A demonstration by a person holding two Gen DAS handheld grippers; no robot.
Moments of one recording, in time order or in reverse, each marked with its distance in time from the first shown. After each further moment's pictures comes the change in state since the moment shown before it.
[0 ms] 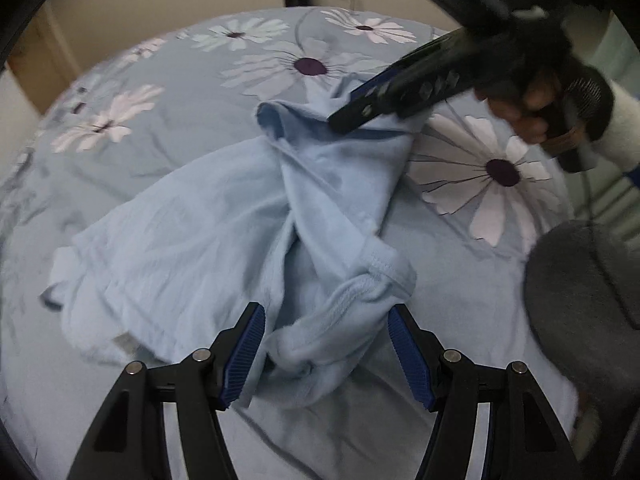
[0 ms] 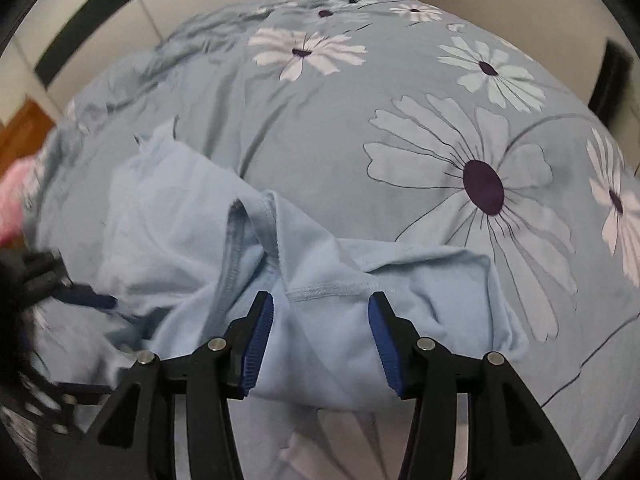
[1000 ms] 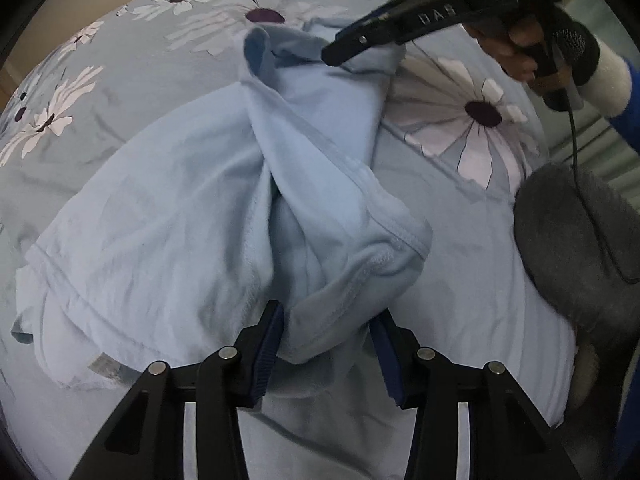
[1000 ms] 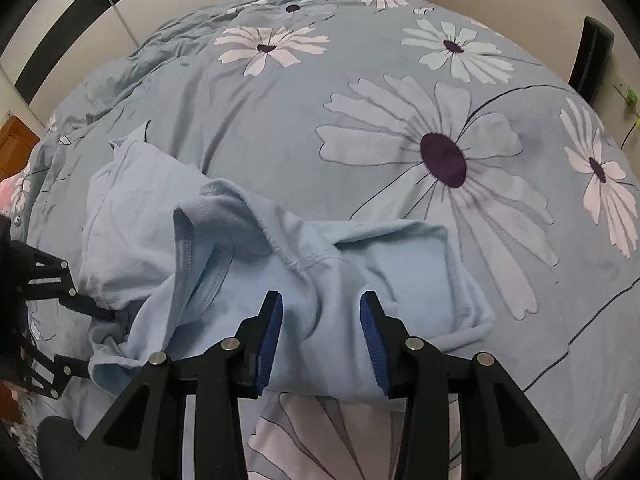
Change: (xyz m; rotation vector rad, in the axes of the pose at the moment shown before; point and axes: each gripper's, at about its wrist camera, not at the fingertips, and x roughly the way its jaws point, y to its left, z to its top) left arm 0.025 0.007 -0.005 0.121 0.167 -0.085; right arm -0.007 -0.023 -0.015 0.091 0.032 -0.011
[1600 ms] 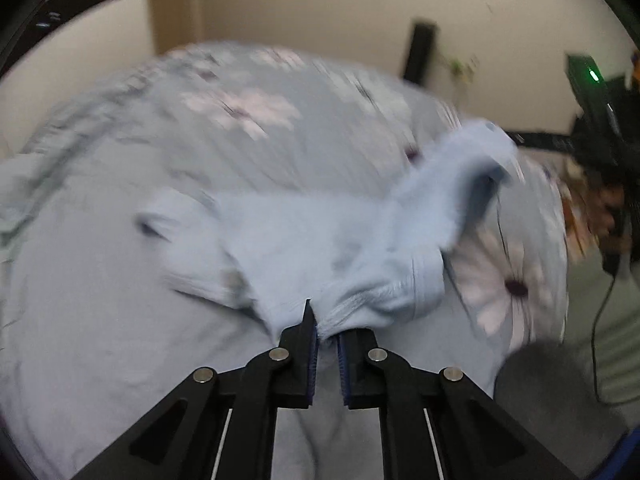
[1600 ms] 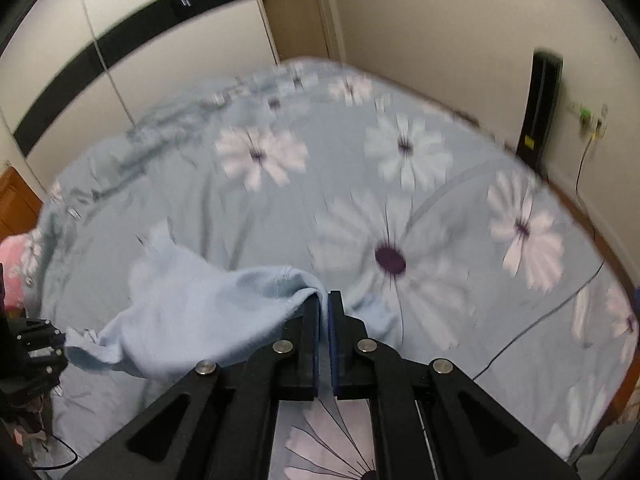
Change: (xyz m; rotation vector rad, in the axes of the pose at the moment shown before) left arm -0.144 0.015 -0.063 -0.574 -0.446 0.274; right arm -0.151 0.021 0.037 0.069 -0.308 -0.052
